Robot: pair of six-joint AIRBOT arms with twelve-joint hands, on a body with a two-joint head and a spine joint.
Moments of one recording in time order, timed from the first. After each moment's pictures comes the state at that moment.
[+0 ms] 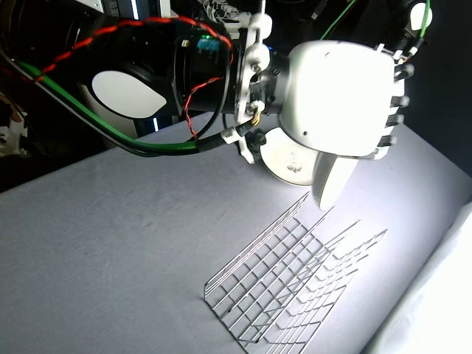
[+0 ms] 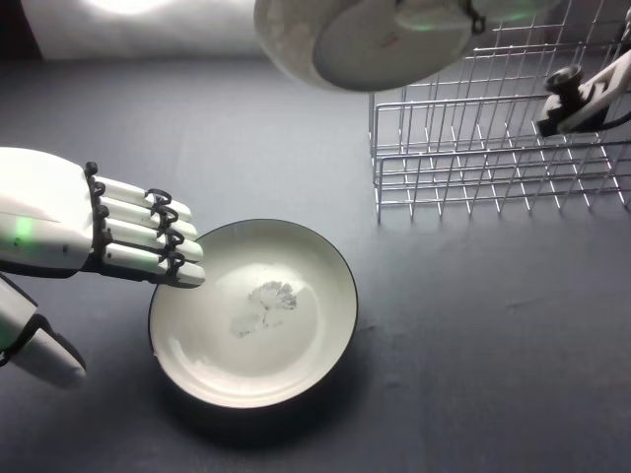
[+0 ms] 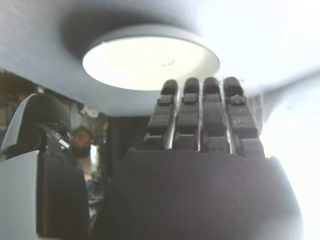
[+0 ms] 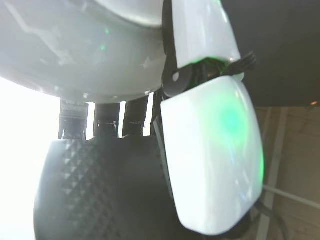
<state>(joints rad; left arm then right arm) 0.53 -0.97 1.53 1.58 -0.98 -0.14 -0.09 -0.99 1.04 0.17 0.42 -0.53</state>
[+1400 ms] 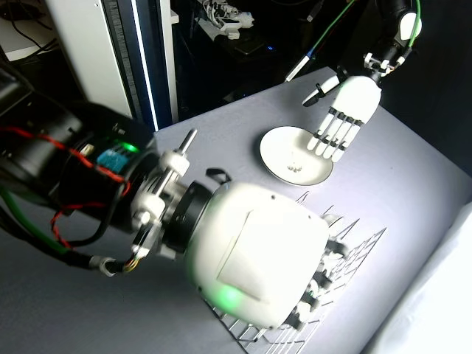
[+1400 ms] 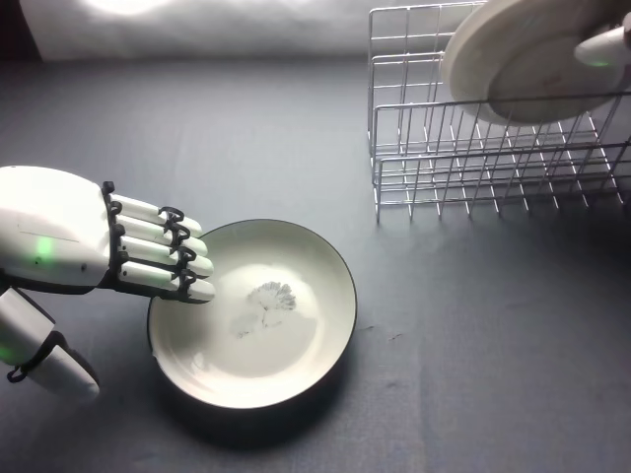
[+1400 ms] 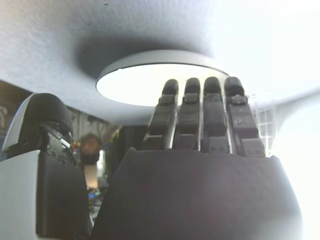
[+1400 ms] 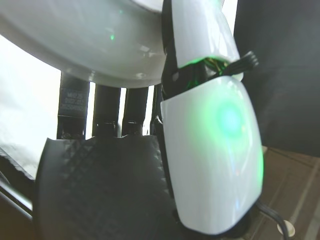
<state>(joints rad) 0.57 -1.00 1.52 1.57 -0.95 -0.11 -0.29 -0.91 1.23 0.18 0.37 -0.53</state>
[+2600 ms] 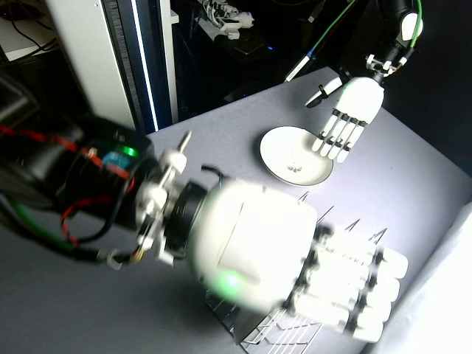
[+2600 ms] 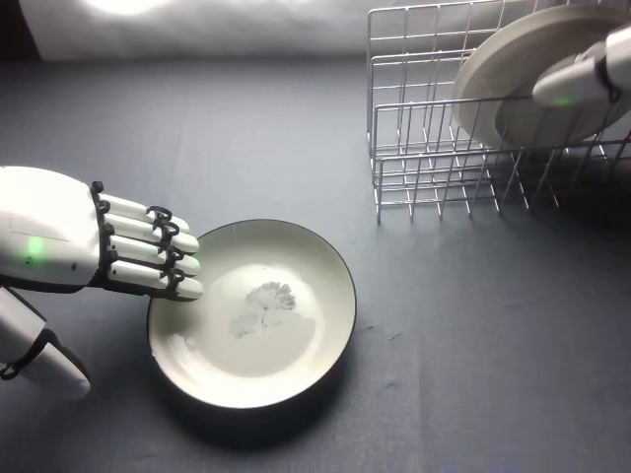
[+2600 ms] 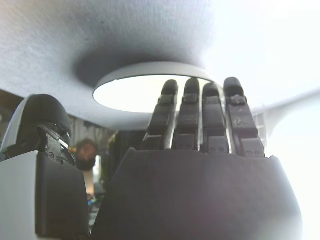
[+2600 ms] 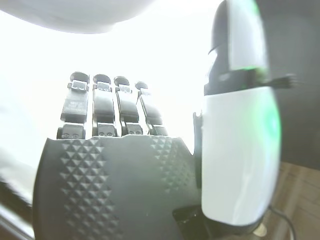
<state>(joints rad) 0.59 -1.00 1.55 1.57 -0.94 -0.09 -0.31 -0.89 1.14 -0.06 0.48 -0.53</state>
